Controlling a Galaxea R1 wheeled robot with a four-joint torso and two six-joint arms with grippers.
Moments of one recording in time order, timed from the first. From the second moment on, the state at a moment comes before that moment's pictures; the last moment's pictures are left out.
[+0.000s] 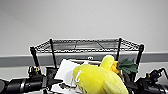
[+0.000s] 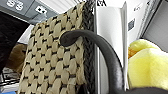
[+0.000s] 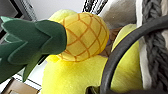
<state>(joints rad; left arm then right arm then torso) 0.20 1.65 -0.61 -0.67 0.17 -0.05 -0.33 1.85 -0.52 0.51 0.08 0.29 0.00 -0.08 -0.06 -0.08</state>
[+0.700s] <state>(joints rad) -0.01 1.63 -0.58 -0.88 0.21 -0.05 -0.13 1.81 -0.46 0.69 0.07 0.29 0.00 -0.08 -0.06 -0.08</state>
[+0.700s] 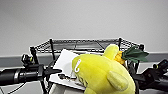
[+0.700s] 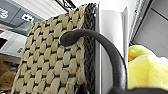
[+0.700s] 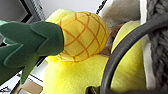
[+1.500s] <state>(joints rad) -0.25 1.61 -0.57 -1.06 0.27 -0.05 0.08 1.80 -0.44 0.84 0.03 0.29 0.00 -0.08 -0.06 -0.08</state>
